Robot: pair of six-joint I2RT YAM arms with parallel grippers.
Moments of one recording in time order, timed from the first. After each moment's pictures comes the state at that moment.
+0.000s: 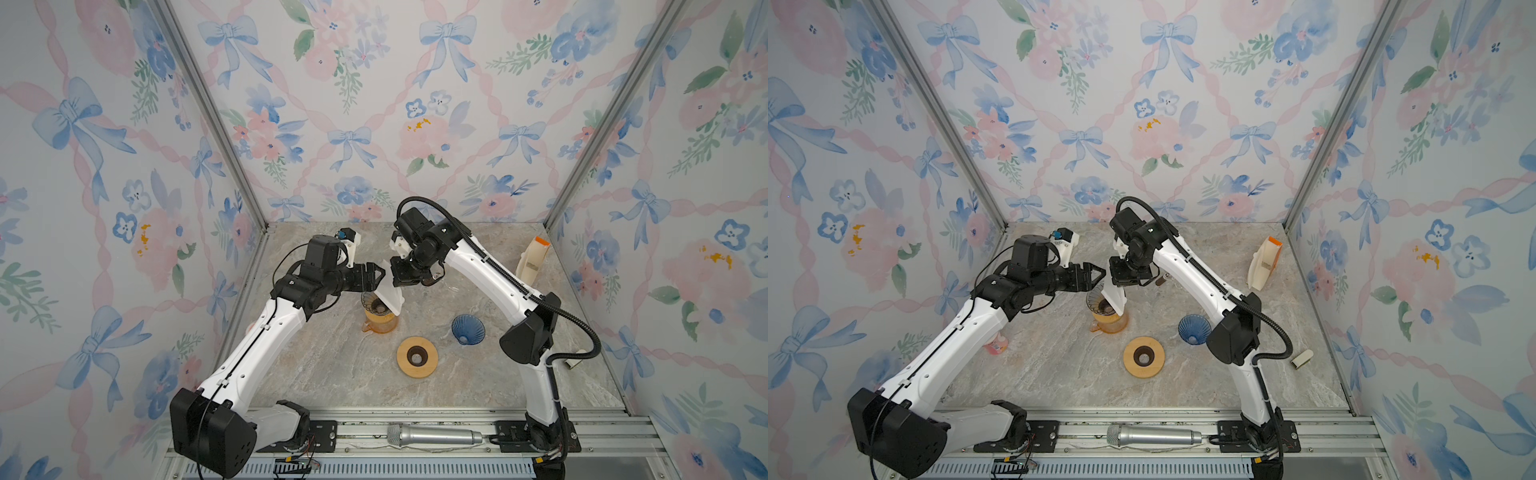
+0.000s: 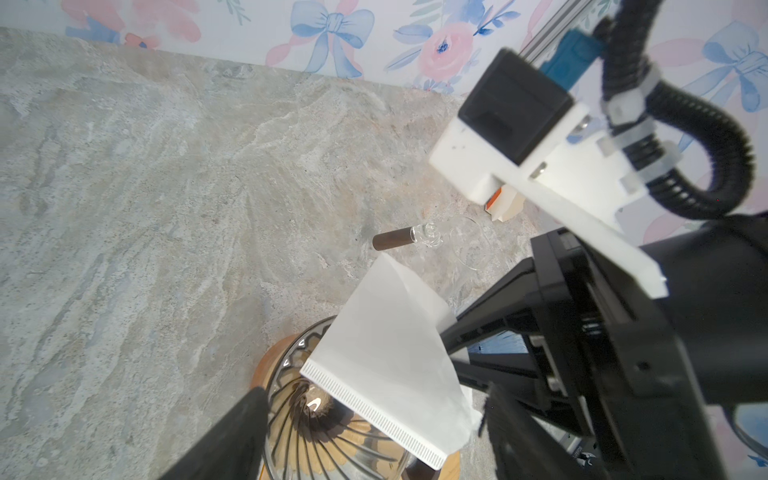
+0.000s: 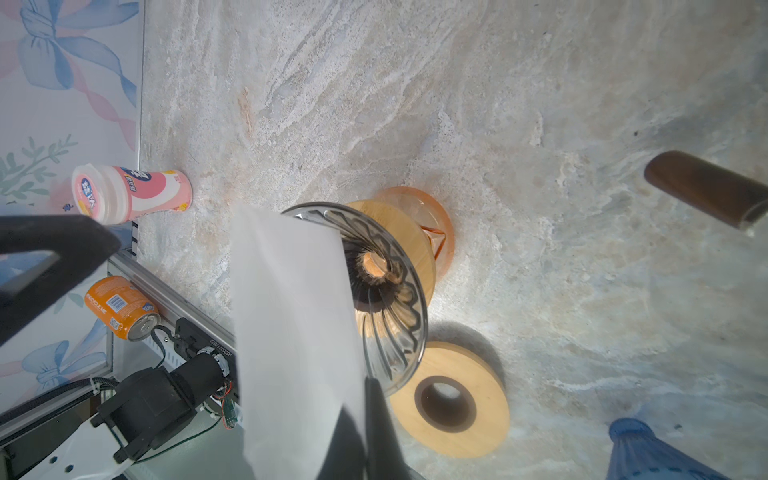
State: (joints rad) left arm -0.35 1.24 1.16 -0.55 0.33 -0.35; right arm 0.76 2.15 2.34 -1.36 -0.25 0.47
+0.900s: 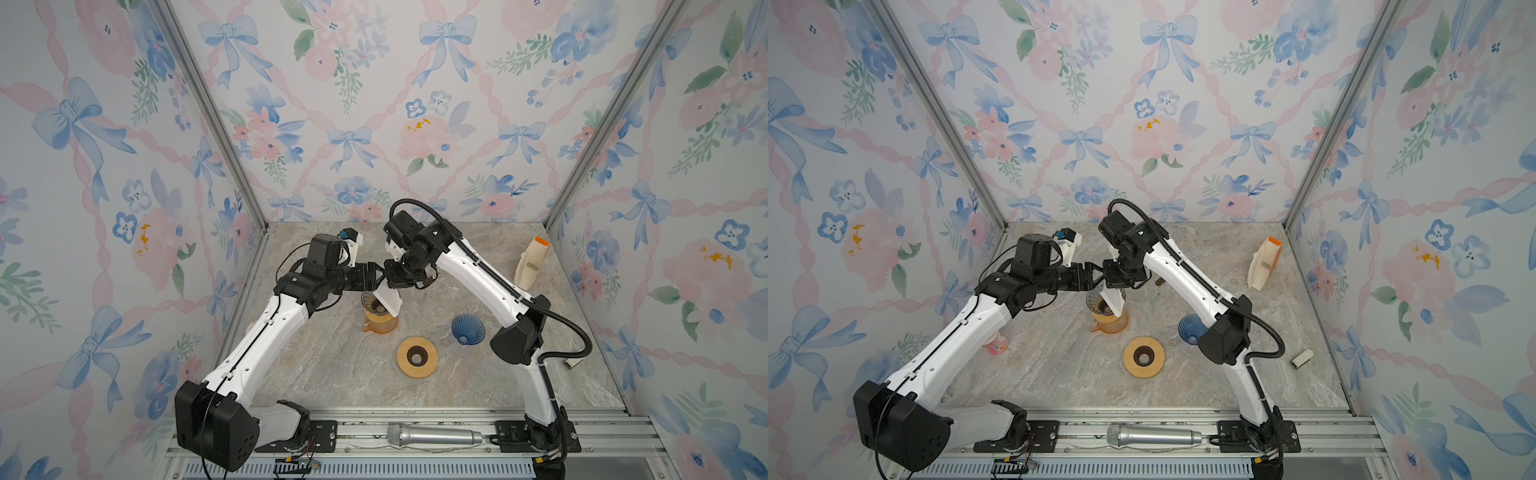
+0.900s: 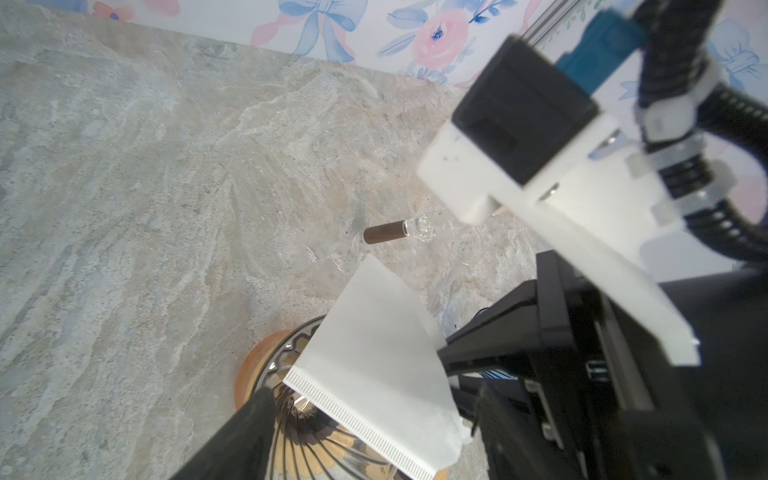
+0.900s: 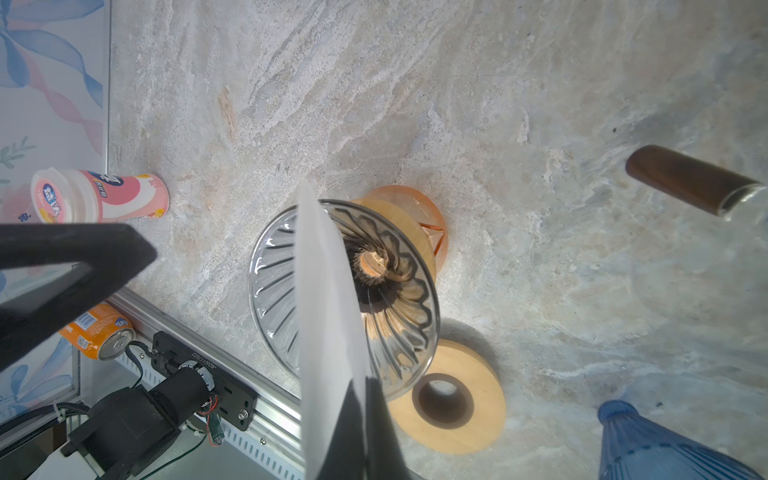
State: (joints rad) left arm -0.37 1.28 1.18 -0.55 0.37 -0.37; right arm 0.82 2.19 2.45 -1.44 -0.15 0.52
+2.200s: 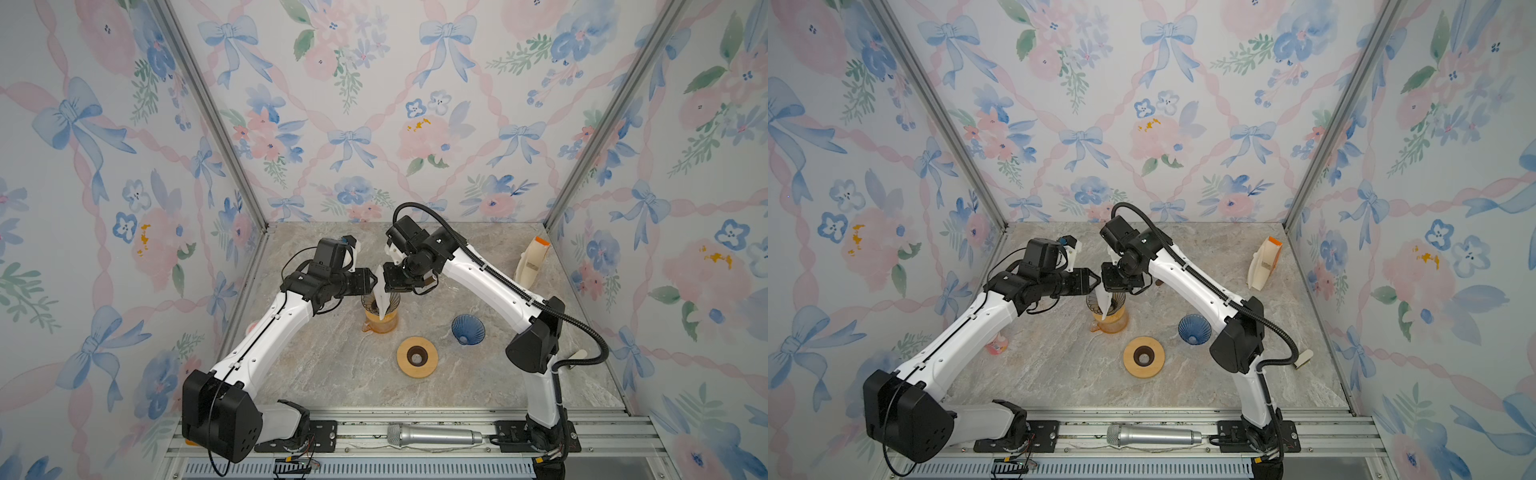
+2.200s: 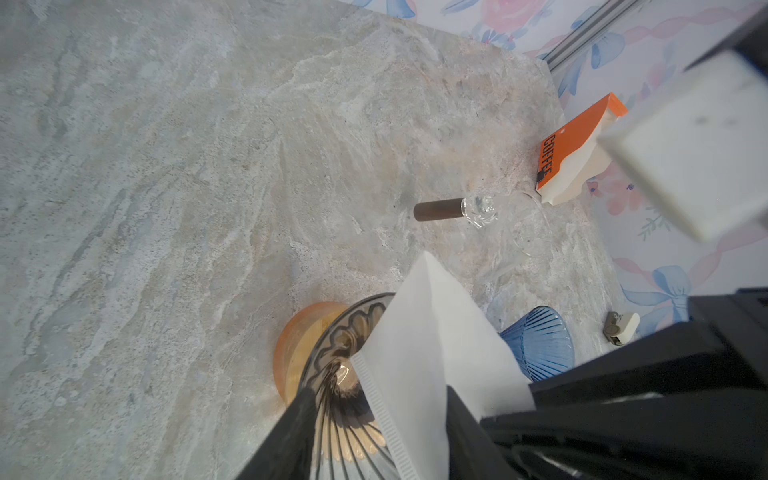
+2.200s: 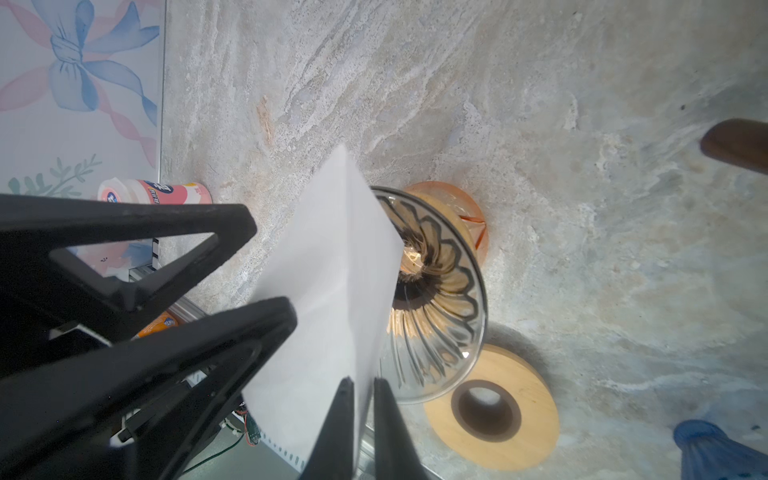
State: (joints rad) left arm -0.36 1.32 1.15 -0.61 0.26 -0.37; right arm 0.82 2.06 2.21 -1.25 -0.20 0.59
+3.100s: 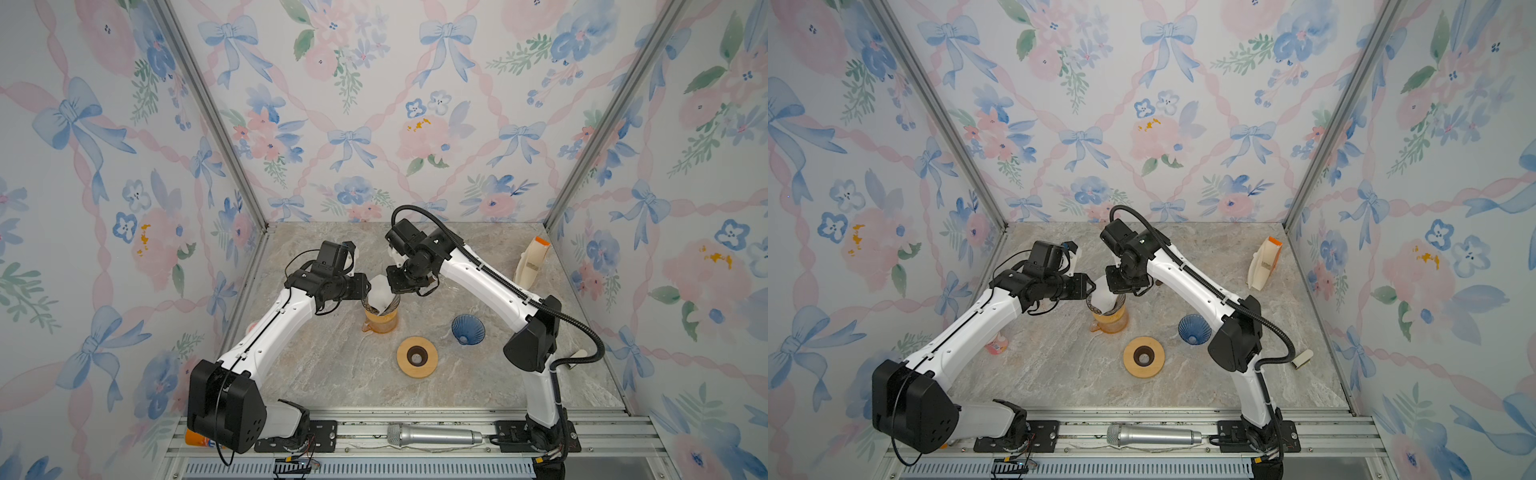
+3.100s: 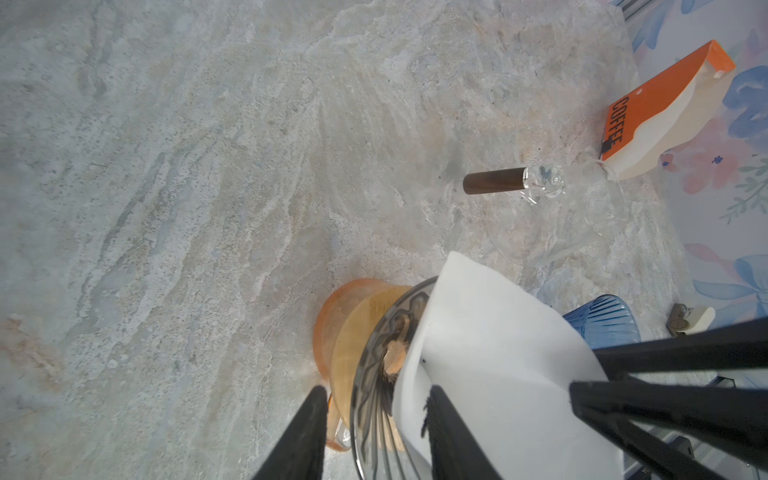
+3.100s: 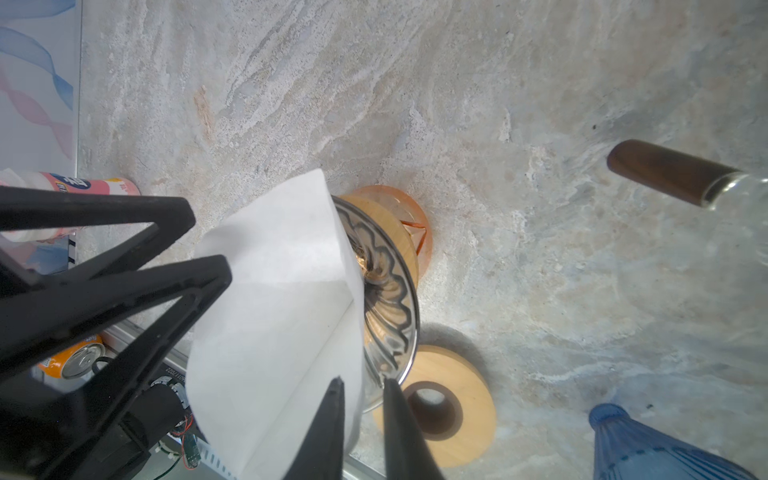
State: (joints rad) left arm -0.35 1.36 1.15 -0.67 0.20 -0.33; right arm 0.82 2.09 2.21 -1.30 -0.09 0.51
